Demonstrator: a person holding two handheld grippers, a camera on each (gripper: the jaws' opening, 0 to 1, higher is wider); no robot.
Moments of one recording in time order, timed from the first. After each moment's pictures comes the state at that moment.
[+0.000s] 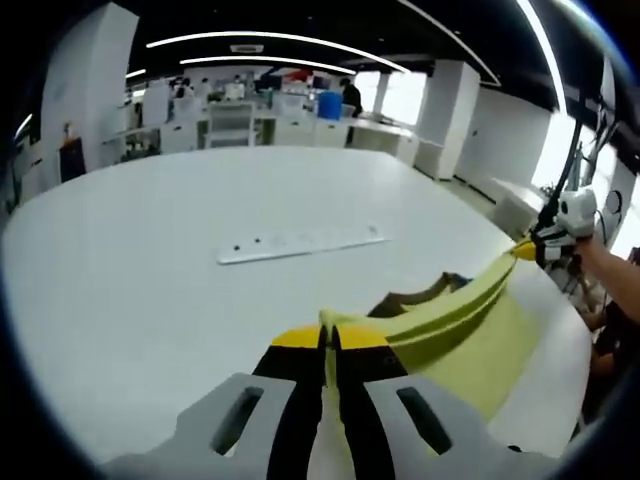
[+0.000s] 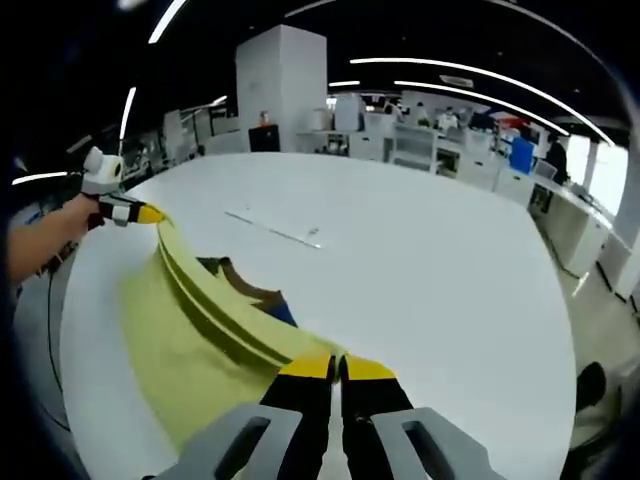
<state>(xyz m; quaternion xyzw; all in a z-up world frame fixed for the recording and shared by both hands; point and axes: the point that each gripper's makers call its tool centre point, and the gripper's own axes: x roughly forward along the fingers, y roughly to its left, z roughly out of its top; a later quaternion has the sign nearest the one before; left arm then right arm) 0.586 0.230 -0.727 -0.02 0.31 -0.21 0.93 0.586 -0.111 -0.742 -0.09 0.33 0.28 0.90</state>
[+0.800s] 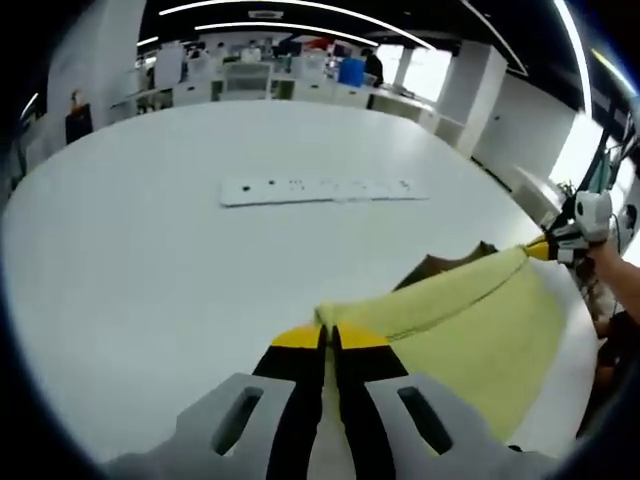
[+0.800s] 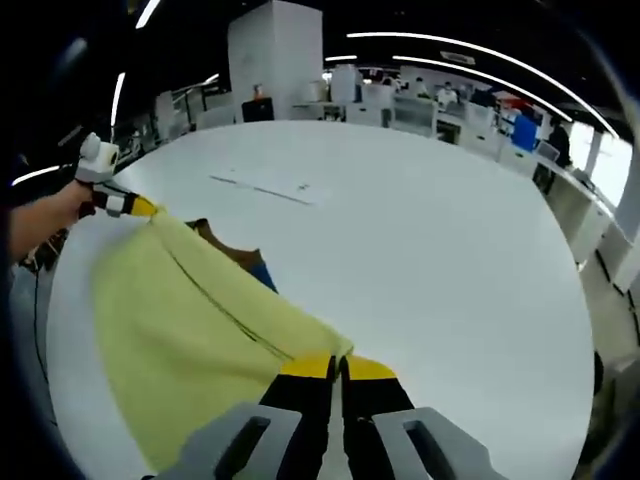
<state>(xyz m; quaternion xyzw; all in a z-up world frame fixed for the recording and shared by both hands) 0.588 0.237 -0.787 -0.03 0.38 -0.18 0.90 0.600 -0.119 -0.784 -0.12 0.37 0.27 0.88</state>
